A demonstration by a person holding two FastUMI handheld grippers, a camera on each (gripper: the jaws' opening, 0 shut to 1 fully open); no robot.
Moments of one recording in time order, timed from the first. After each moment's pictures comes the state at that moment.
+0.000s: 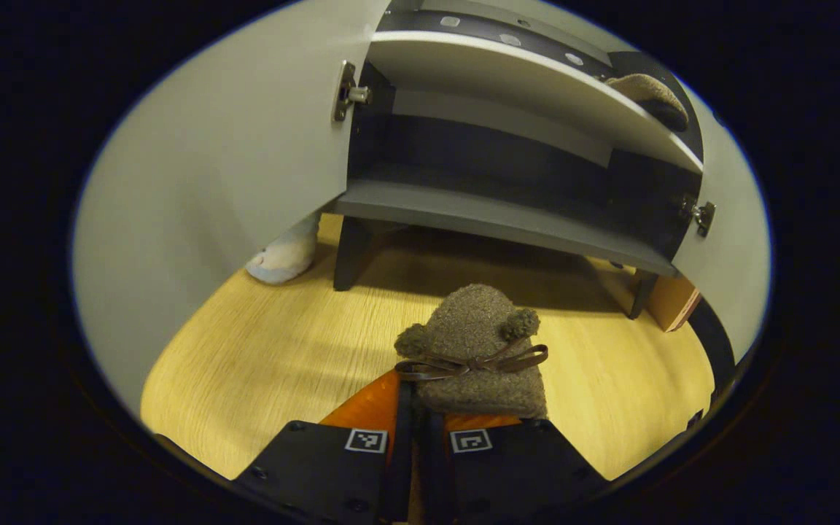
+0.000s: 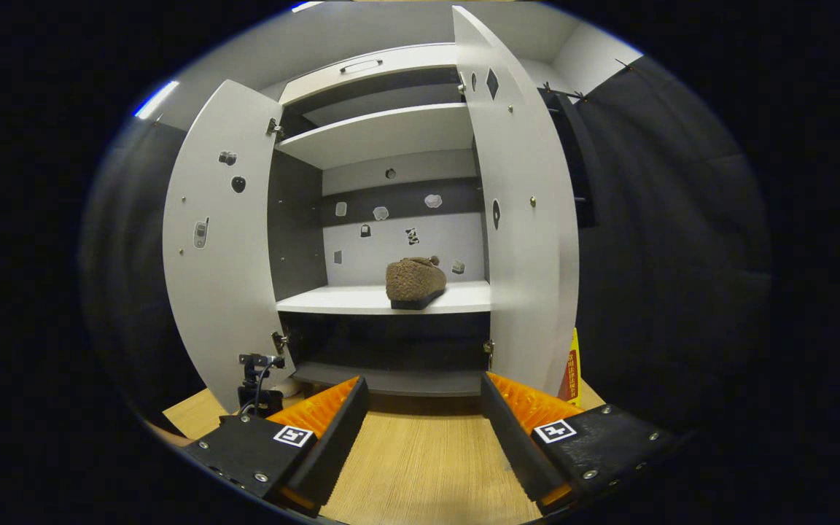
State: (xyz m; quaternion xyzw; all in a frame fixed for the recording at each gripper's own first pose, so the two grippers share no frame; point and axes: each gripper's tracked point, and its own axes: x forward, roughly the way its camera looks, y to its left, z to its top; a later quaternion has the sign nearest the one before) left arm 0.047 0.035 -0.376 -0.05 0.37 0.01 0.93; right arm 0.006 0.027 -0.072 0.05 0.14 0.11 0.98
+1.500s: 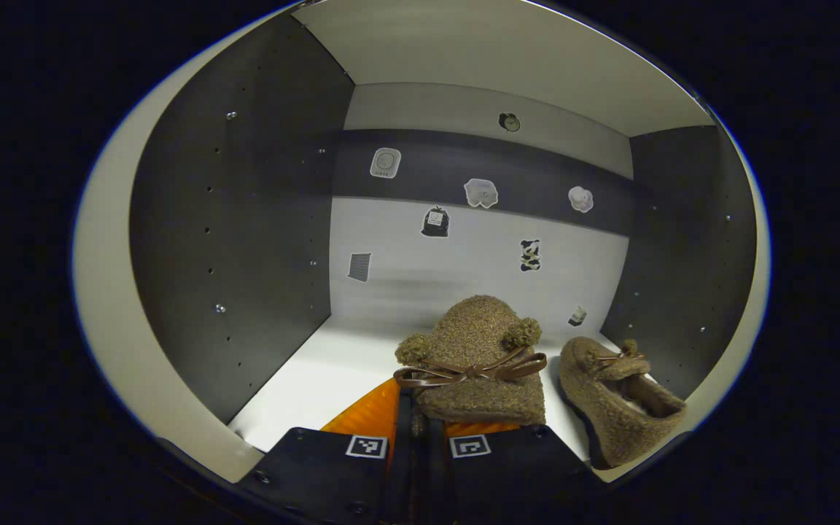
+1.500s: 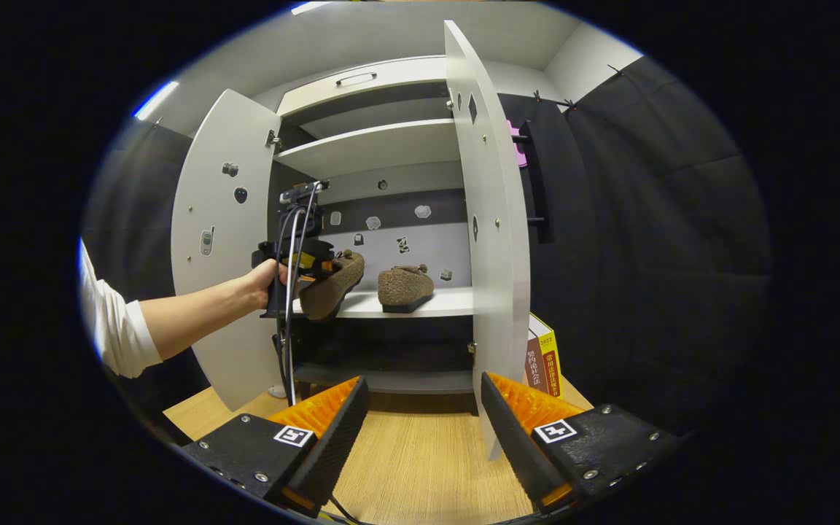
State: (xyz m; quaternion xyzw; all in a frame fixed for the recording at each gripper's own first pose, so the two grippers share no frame) left arm 0.382 -0.022 -0.101 0.00 0.23 0.01 0.97; right arm -0.034 -0.002 -0.051 0.05 0.13 0.08 0.99
